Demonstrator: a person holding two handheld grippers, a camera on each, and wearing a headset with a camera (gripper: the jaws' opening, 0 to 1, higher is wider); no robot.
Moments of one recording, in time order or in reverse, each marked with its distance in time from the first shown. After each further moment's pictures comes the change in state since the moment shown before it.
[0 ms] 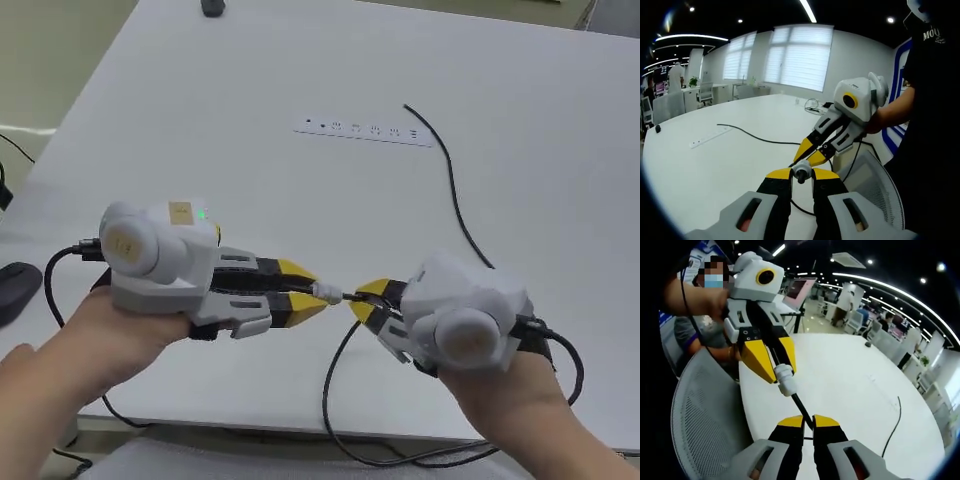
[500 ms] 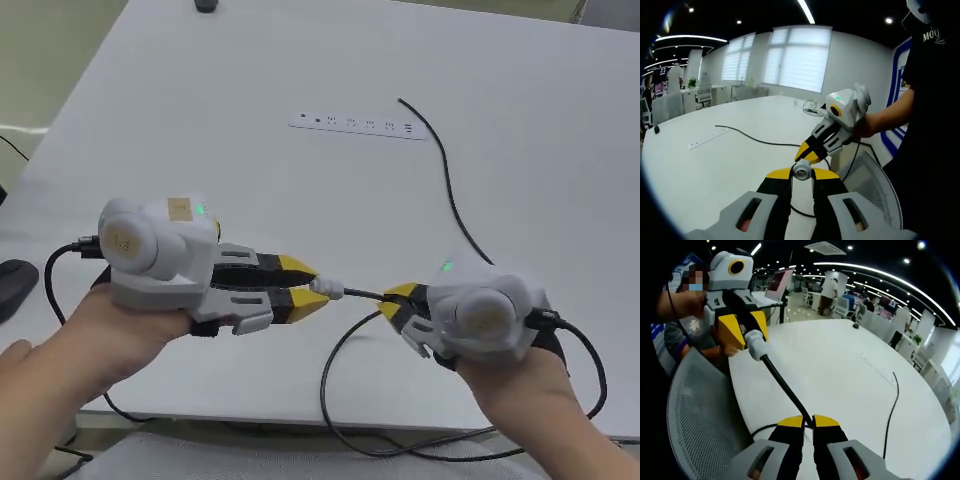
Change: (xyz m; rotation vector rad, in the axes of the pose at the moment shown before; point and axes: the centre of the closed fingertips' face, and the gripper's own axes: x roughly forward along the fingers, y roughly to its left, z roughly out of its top) left arm 0.000 -0.008 0.003 0.001 -0.013 -0.013; right arm -0.007 -0.016 -0.044 0.125 0.065 -0.058
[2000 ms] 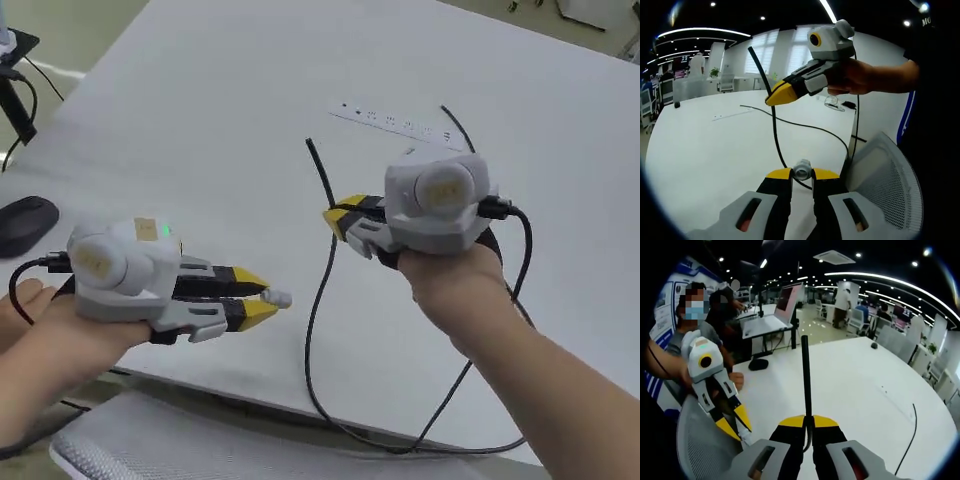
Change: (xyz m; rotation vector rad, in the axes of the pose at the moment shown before) left arm -0.048 0.036 -0.092 -0.097 0.007 0.183; right arm 0.077 0.018 0.141 -0.007 -0.104 0.157
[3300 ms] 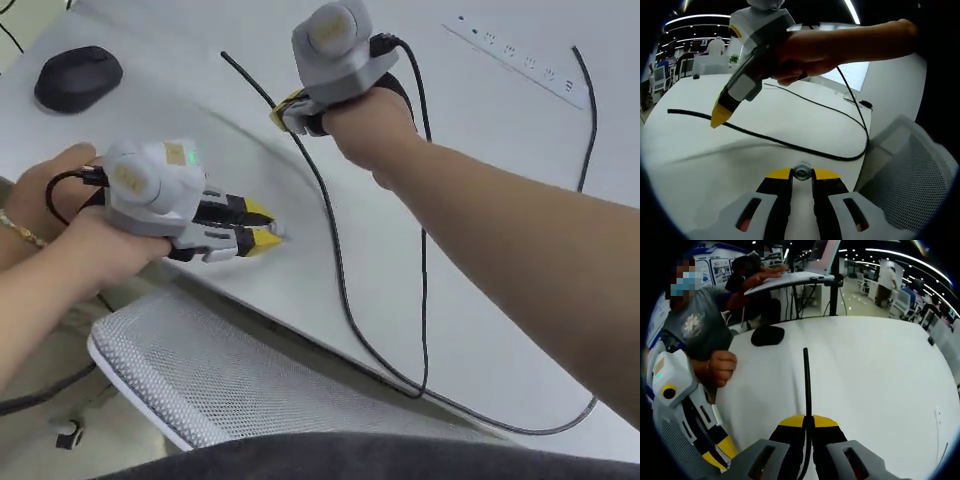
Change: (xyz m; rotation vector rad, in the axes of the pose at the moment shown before) left arm -0.006 0.063 -0.095 -0.131 0.024 0.120; right arm 0.212 0.069 -0.027 -0.181 0.287 0.305
